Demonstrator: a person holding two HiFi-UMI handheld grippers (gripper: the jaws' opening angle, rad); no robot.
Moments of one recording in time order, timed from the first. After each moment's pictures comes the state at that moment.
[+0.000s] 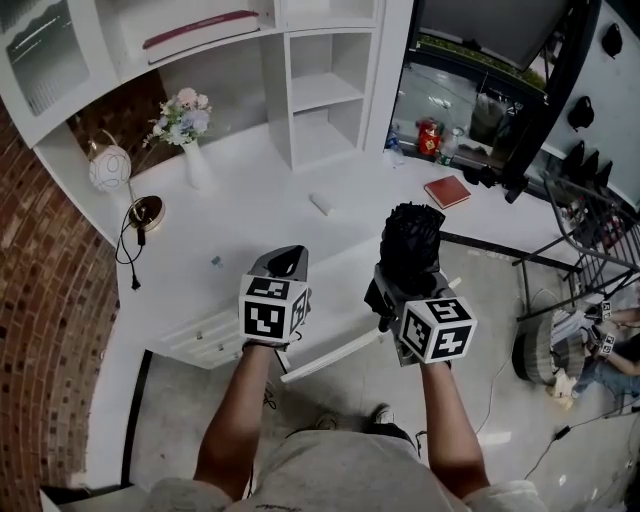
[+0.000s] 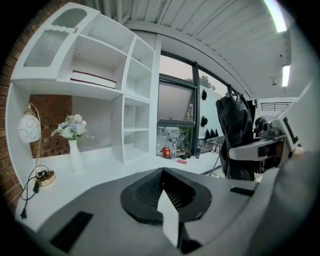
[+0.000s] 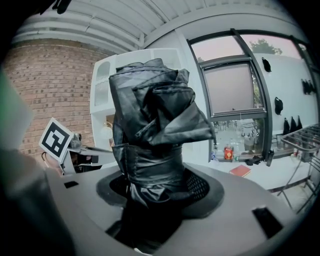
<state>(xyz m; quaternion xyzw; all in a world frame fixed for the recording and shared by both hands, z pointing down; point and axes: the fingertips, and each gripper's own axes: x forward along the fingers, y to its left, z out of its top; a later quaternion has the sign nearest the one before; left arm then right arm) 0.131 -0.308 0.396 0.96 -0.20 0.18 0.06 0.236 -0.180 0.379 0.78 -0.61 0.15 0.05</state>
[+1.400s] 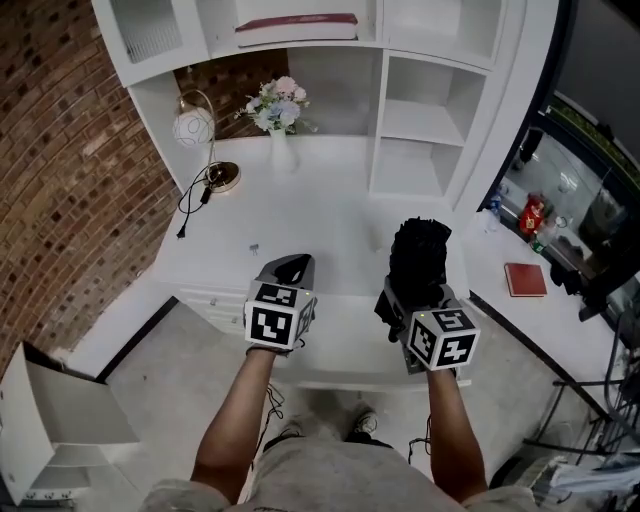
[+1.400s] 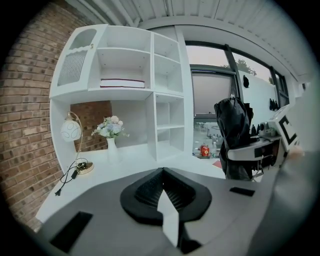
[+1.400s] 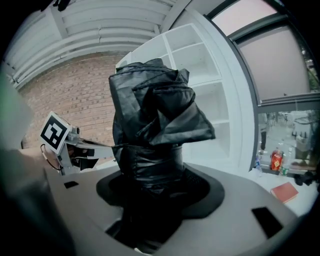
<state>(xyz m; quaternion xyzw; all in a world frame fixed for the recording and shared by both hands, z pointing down) 0.151 -0.353 0.397 0.88 -0.43 0.20 0.08 0.315 -0.294 0.401 0.59 -0.79 0.15 0.07</state>
